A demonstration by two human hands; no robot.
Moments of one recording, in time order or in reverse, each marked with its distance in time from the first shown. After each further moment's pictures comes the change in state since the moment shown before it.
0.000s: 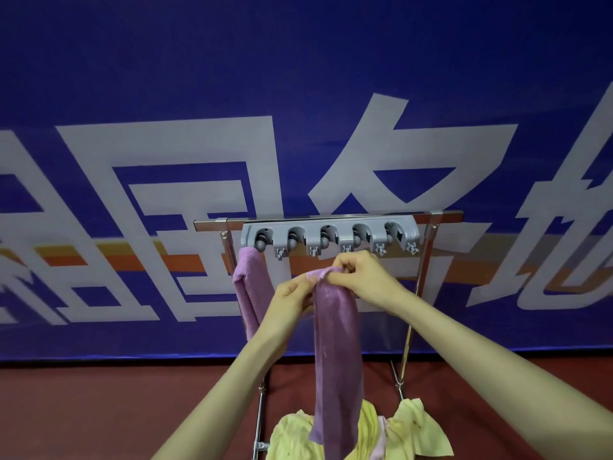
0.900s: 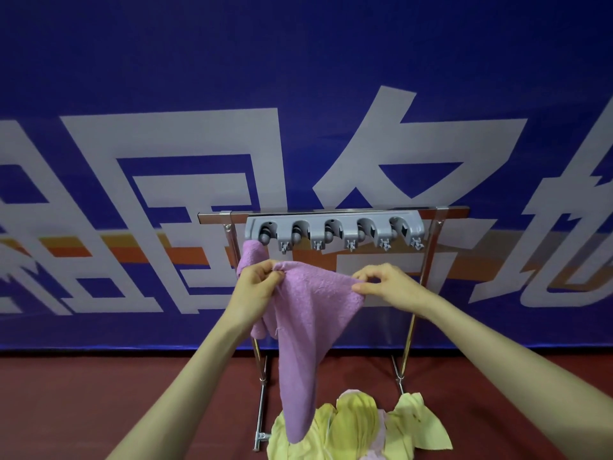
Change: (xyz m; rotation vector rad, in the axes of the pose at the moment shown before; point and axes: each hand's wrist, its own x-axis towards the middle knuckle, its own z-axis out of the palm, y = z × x) left_hand -0.001 0.005 -0.058 0.366 0.209 0.079; right_hand -0.010 0.045 -0.022 -0.113 -0.161 0.141
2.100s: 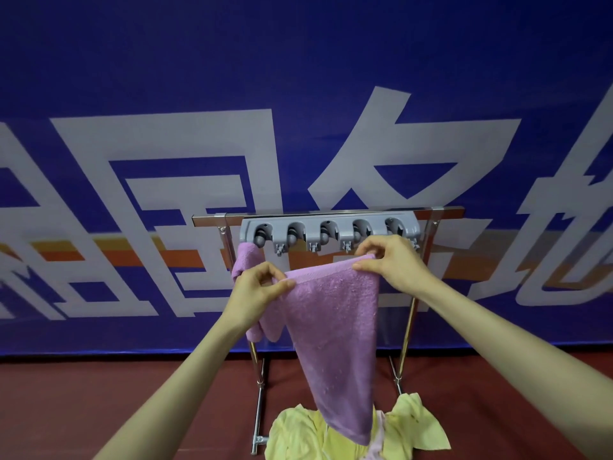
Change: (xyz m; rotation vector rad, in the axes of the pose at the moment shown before) left_hand 0.012 -0.010 0.002 0.093 -0.035 0.085; right_hand 0.000 -0.031 -0.023 -0.095 0.324 -0.090
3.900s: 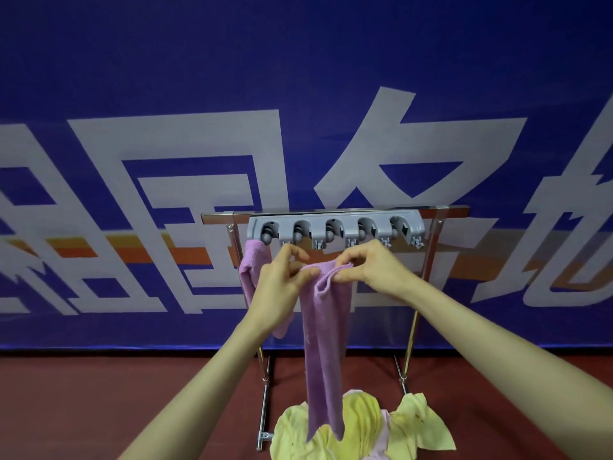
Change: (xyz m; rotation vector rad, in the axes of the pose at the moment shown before) left_hand -0.020 0.042 0.023 0.079 0.046 0.148; right_hand -0.010 -0.026 0.023 0.300 -0.235 -0.029
